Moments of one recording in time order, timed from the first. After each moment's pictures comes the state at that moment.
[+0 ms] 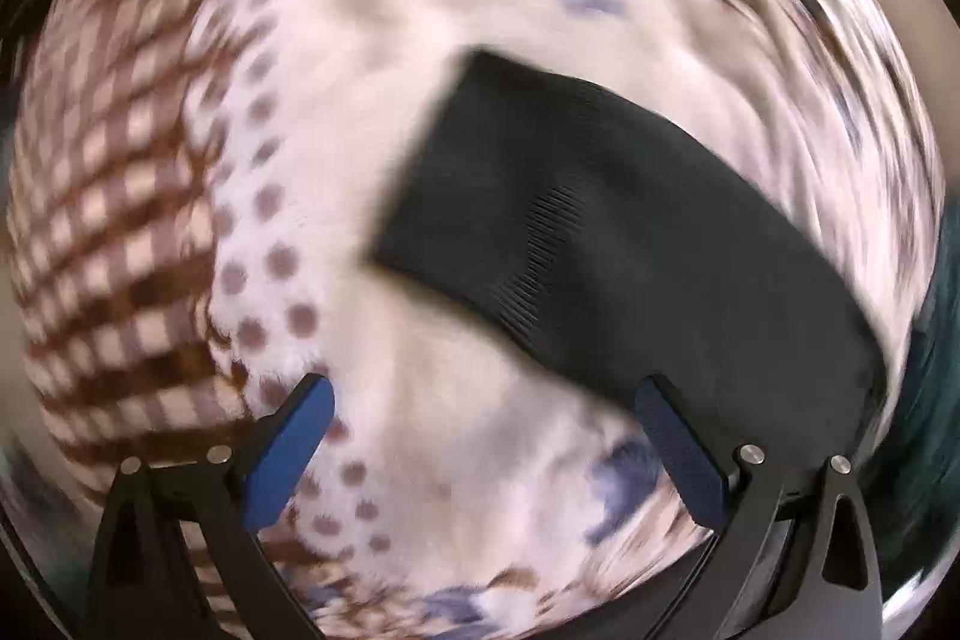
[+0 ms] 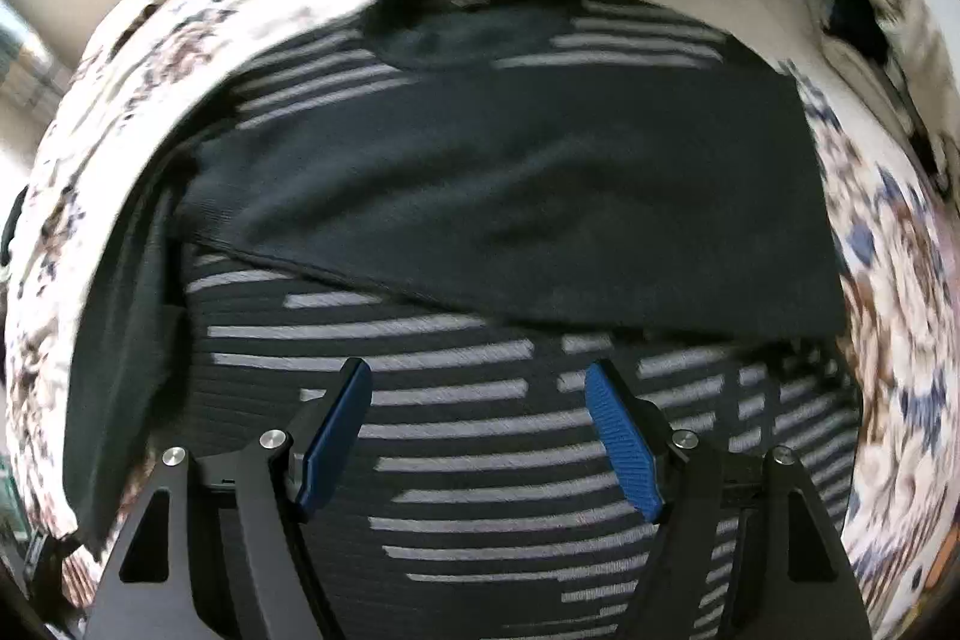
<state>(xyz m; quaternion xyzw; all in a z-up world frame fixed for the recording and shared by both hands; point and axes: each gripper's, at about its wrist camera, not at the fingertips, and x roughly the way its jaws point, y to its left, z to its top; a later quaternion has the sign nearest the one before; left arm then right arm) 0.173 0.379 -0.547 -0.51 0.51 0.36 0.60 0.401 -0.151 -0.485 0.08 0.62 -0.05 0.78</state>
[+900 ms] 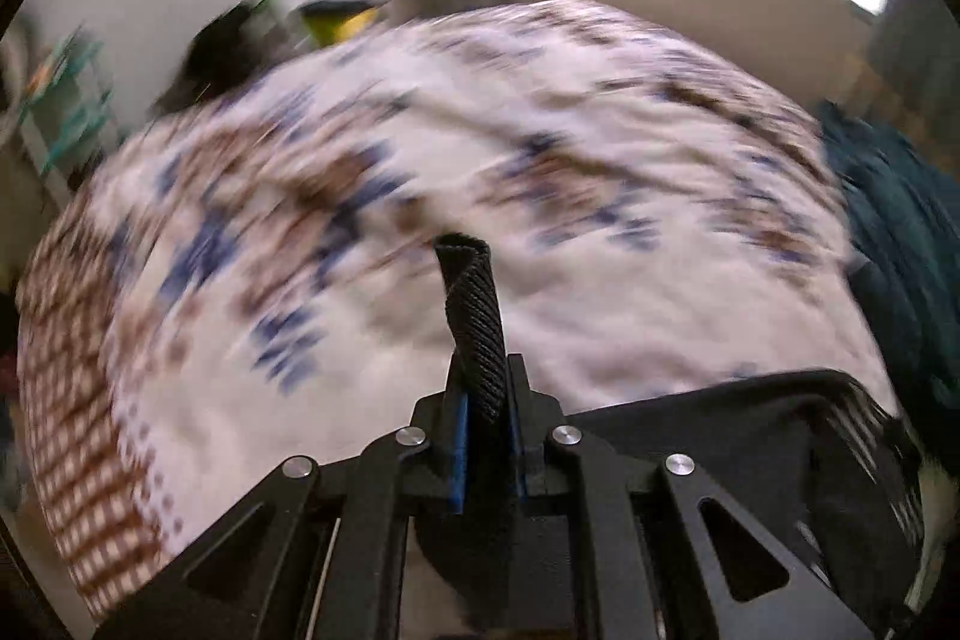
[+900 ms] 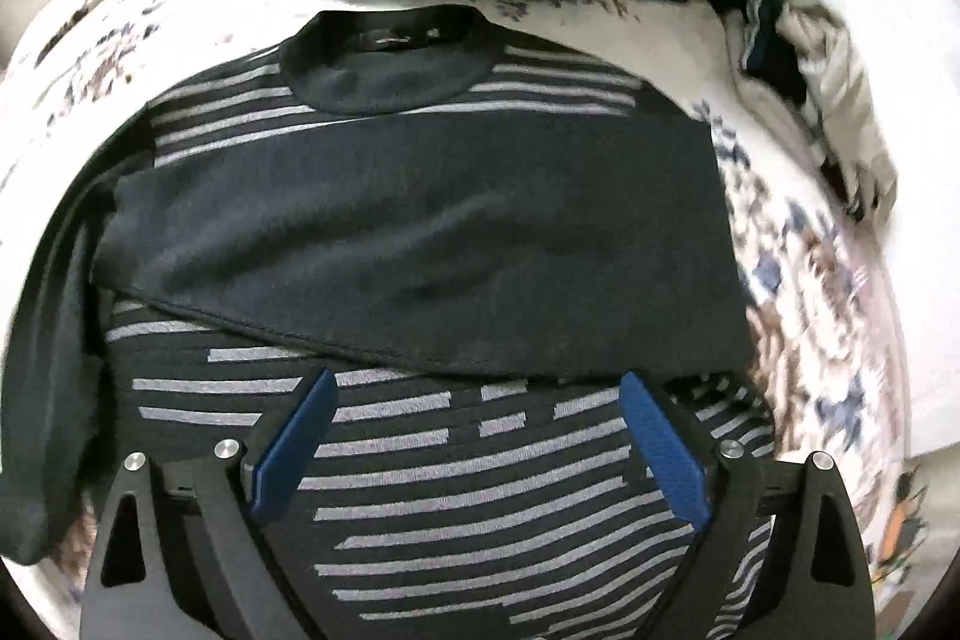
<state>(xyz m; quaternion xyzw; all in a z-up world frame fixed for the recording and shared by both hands) 0.321 0.327 -0.422 -0.20 0.39 0.29 0.85 0.424 -0.135 -0.472 0.01 0.60 -0.14 0.79</state>
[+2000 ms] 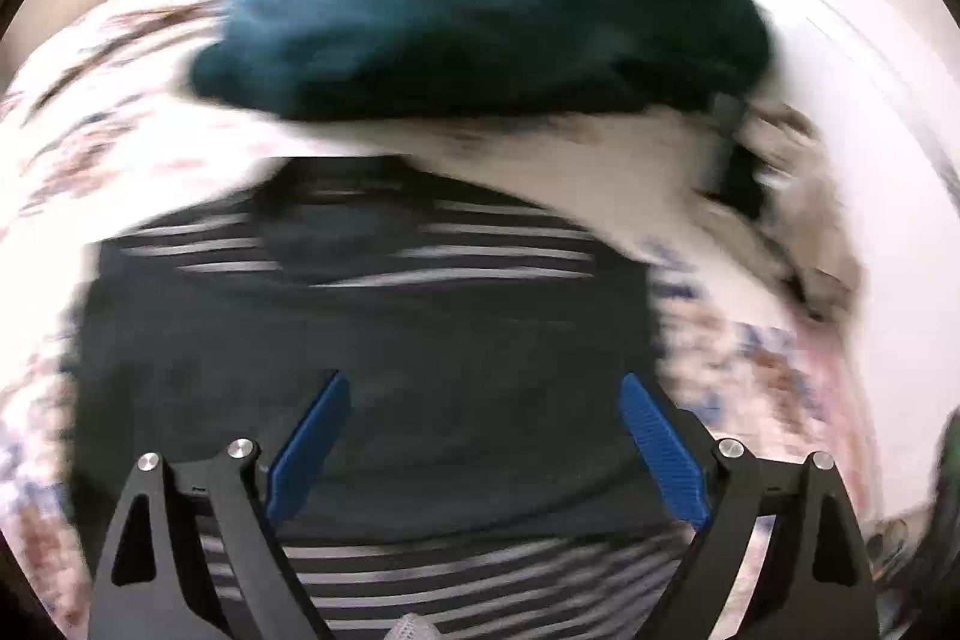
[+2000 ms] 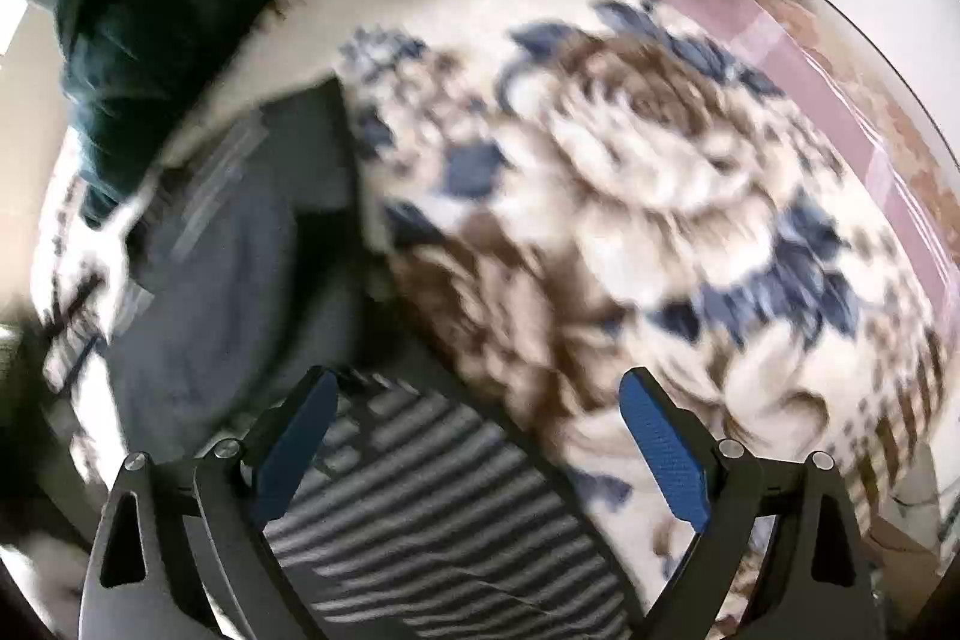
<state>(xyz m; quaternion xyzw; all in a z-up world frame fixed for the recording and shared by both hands) 0.457 -0.100 -0.428 -0.03 0.51 -0.13 0.85 0.327 -0.441 -0.450 0.31 0.59 -0.17 0.73</state>
